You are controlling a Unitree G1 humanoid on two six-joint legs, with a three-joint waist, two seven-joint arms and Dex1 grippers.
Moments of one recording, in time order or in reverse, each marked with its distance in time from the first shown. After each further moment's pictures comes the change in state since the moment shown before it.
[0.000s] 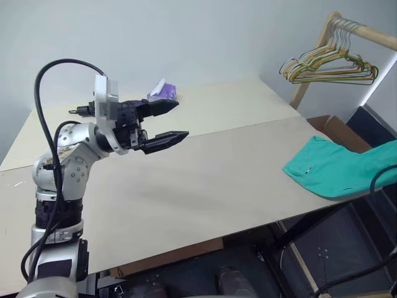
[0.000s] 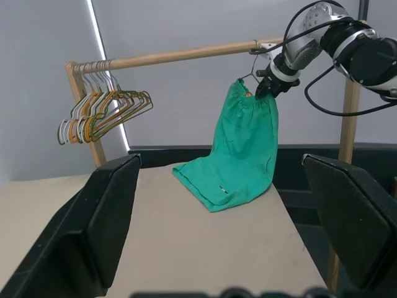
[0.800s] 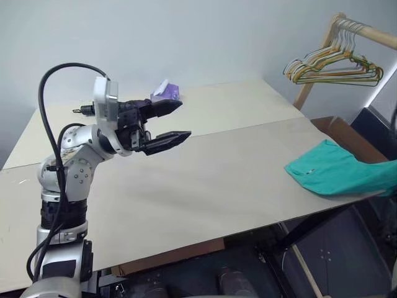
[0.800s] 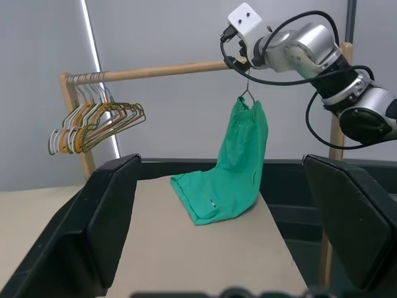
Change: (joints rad) left arm 0.009 -0.023 0.005 0.017 -0.025 -0.004 -0.006; right arm 0.330 0.024 0.640 -0.710 -0.164 -0.271 0.027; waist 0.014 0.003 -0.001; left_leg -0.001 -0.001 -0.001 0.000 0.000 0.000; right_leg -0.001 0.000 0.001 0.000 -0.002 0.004
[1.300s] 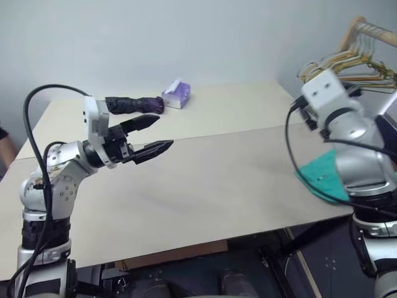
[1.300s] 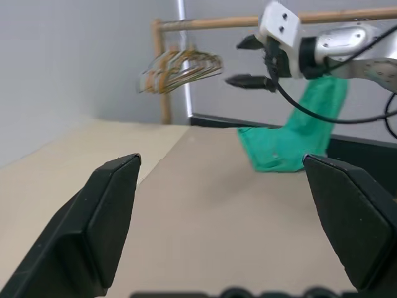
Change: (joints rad) left arm 0.202 0.081 0.061 -0.088 0.044 0.011 0.154; right arm 0.223 0.135 0.329 -0.233 0.081 -0.233 0.486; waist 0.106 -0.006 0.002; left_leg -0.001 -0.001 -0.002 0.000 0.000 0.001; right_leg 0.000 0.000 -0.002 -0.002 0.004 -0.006
